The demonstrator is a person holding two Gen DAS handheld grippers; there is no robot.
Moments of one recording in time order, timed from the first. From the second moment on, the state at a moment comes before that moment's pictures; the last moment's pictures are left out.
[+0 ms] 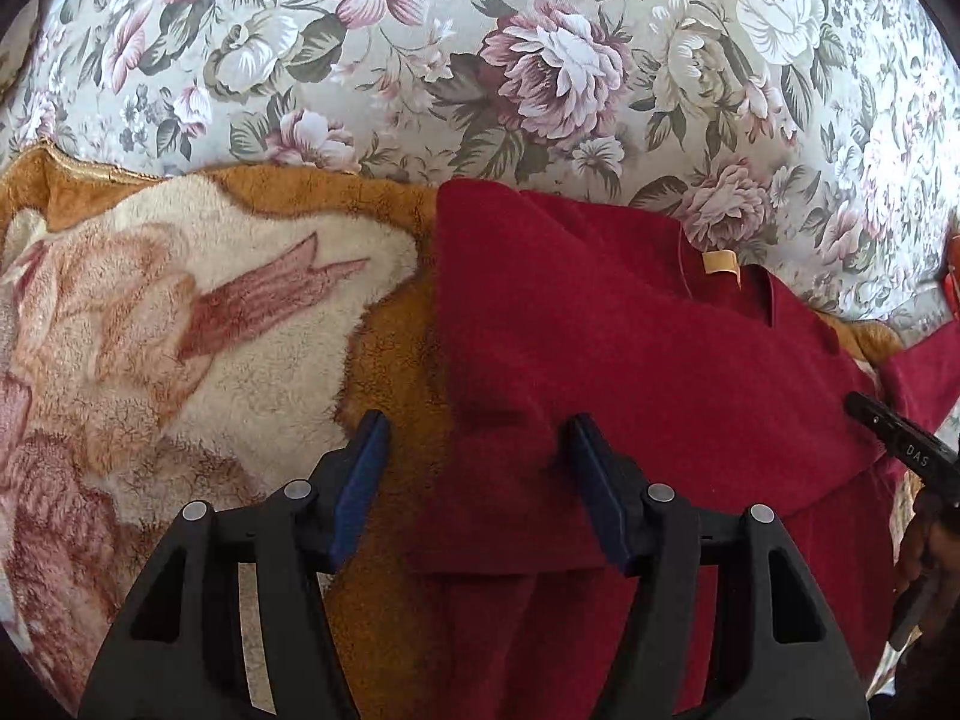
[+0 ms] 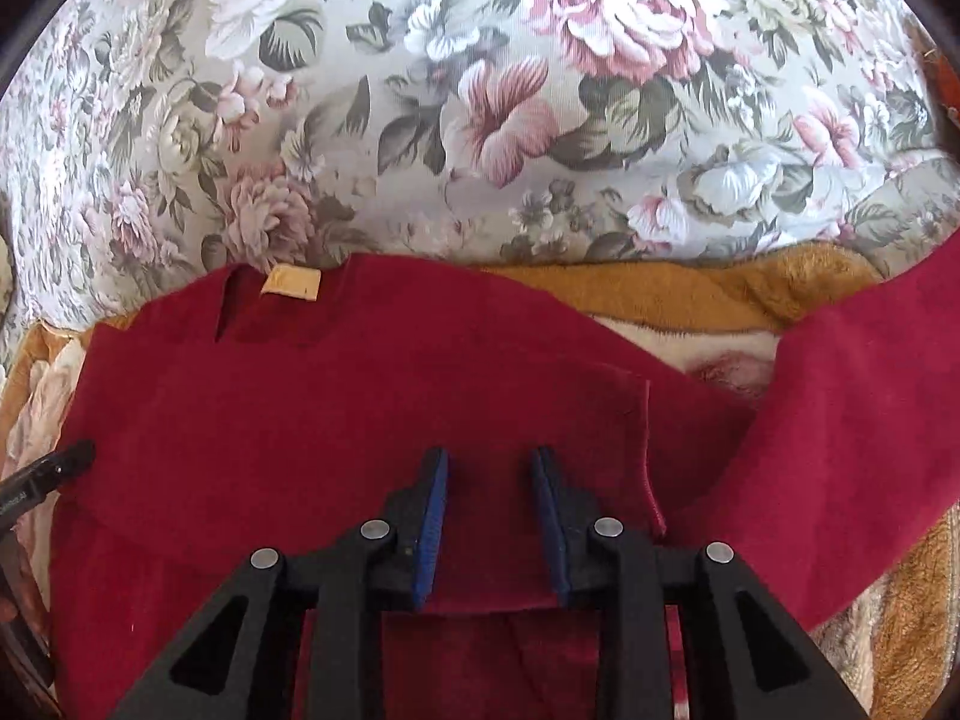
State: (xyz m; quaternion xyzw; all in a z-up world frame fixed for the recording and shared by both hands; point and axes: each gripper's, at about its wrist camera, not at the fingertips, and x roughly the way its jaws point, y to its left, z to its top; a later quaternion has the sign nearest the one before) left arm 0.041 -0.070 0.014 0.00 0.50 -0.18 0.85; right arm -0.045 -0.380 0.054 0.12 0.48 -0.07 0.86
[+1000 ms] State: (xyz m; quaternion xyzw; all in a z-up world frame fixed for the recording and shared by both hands) left arm 0.002 -0.108 0.043 0.03 0.49 -0.20 0.85; right arm -0.123 -0.410 0.068 0.21 0.48 -0.06 0.85
